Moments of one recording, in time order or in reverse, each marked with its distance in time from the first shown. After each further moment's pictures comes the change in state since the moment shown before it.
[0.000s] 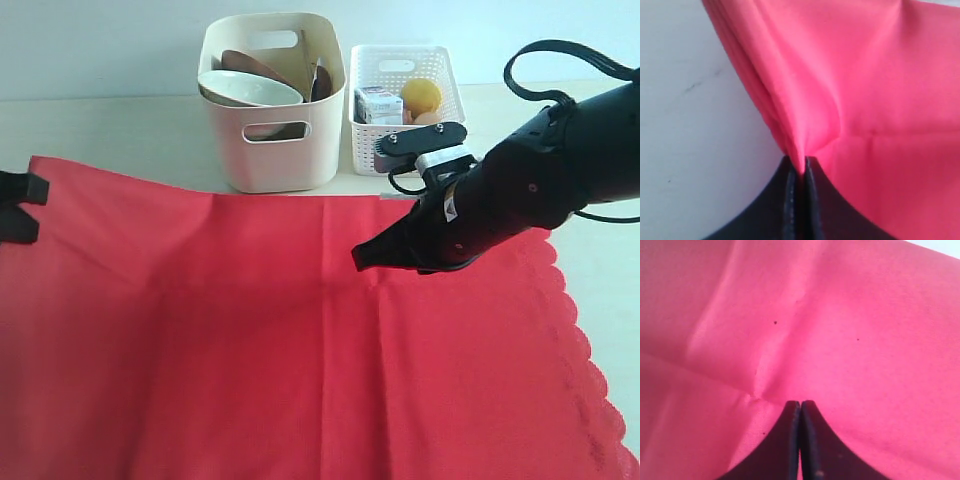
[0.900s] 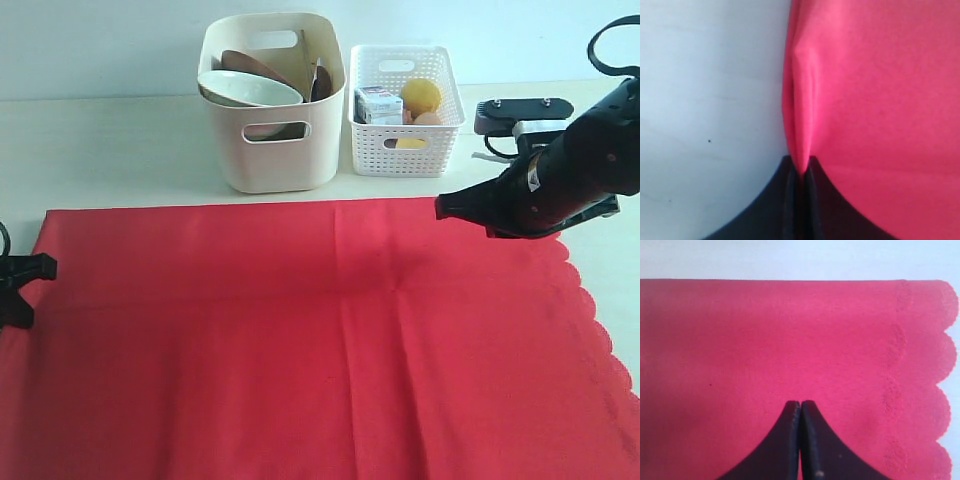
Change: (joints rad) left arm 0.112 0.294 0.130 -0.069 -0.199 0.006; right arm -0.239 -0.002 0.000 -0.204 0.018 0.264
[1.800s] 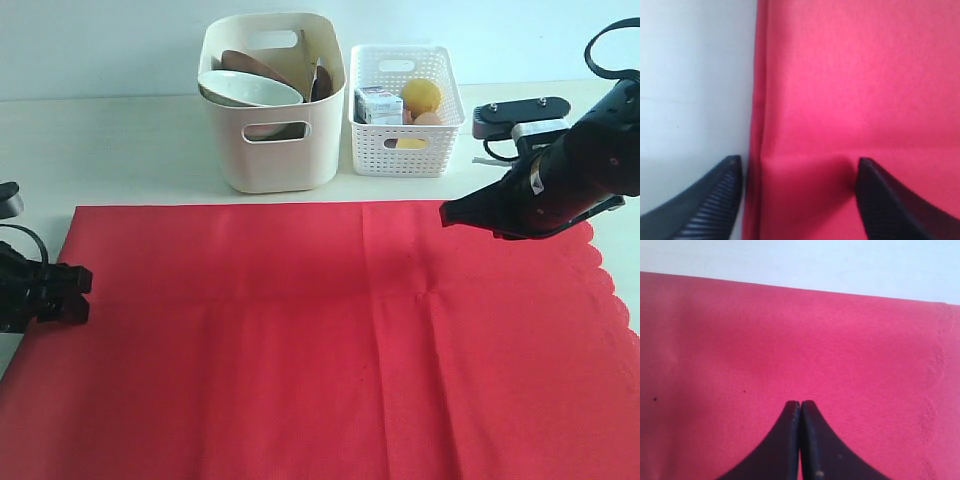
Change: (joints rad) left arm -0.169 -0.046 0.054 -0.015 -0.097 0.002; right arm 0.000 0.000 0.000 -0.086 0.016 0.000
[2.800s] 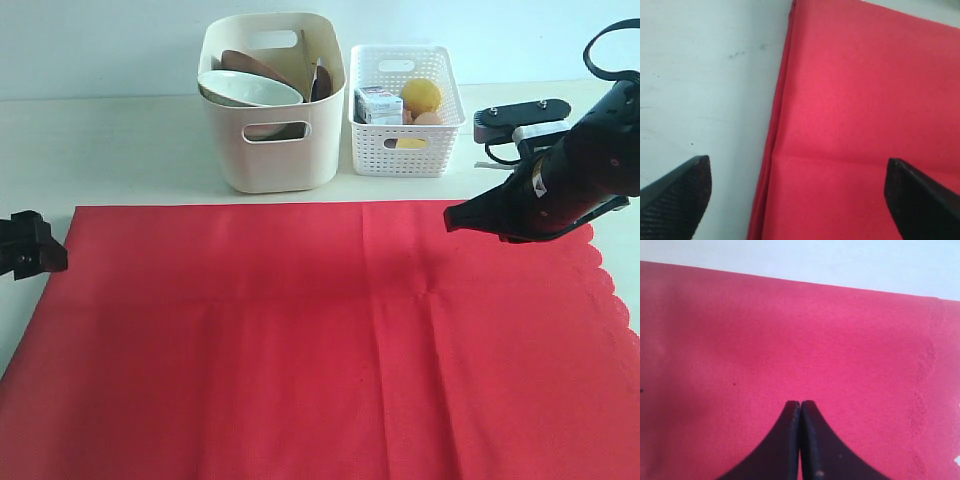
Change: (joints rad) left arm 0.002 -0.301 0.048 0.217 0.004 -0.311; right arm 0.000 0.000 0.000 -0.024 0.032 0.000
